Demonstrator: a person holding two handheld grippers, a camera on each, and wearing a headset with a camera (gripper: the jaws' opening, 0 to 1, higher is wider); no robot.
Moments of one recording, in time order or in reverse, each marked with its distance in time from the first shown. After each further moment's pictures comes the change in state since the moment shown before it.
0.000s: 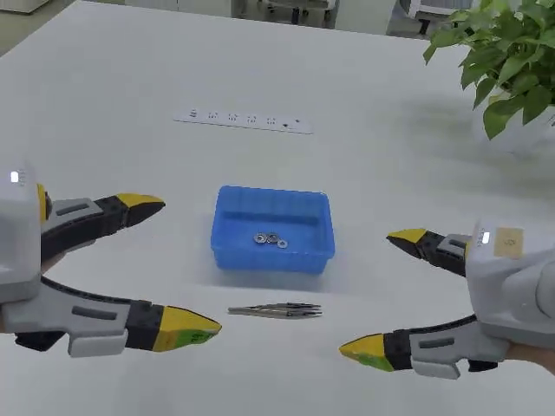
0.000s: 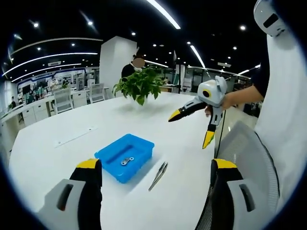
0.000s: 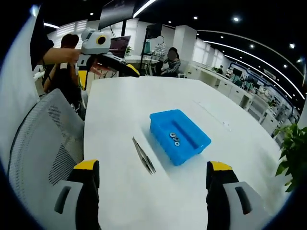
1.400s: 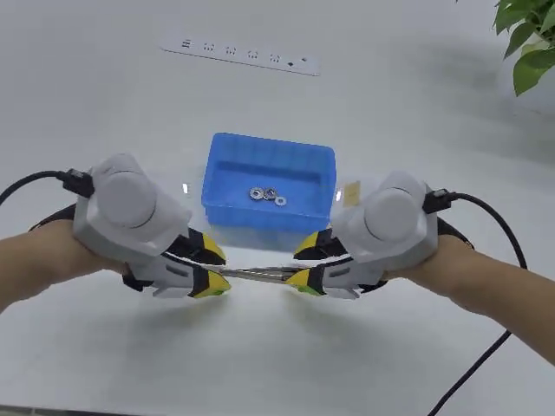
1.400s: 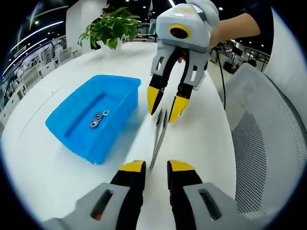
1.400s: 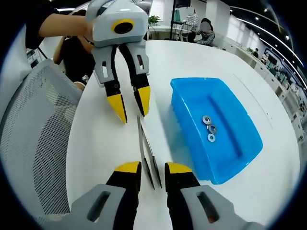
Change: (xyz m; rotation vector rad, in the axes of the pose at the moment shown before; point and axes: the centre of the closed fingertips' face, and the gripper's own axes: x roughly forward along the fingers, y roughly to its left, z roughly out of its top) left arm 0.082 0.011 -0.126 0.069 0.430 -0.203; right arm 0.108 0.011 -0.045 -0.067 0.270 0.278
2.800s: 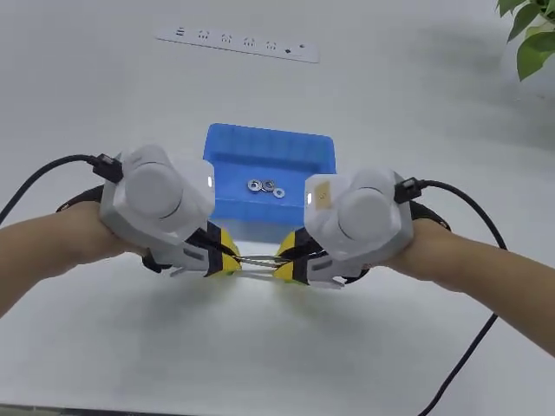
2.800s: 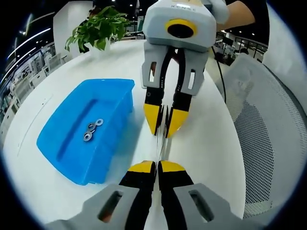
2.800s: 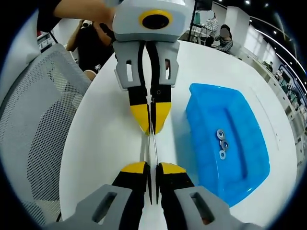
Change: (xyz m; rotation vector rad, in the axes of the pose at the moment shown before) left arm 0.028 0.005 0.009 0.129 0.055 -0.071; right arm 0.023 0.009 0.006 -0.176 0.036 0.086
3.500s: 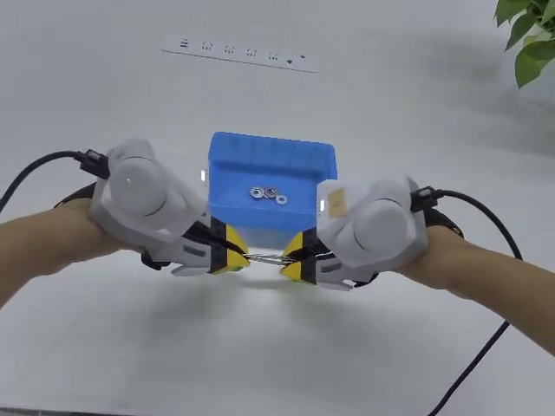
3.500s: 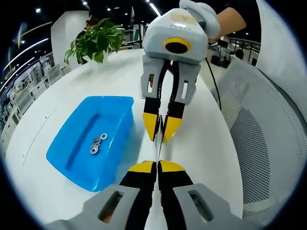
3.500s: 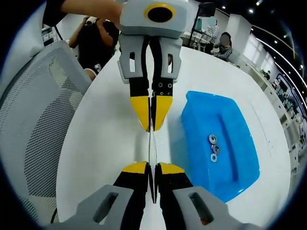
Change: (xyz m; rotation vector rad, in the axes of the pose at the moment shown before) left arm -0.013 0.002 0.019 0.060 -0.067 0.004; right arm -0.007 -0.007 0.006 -0.055 -0.024 -0.052
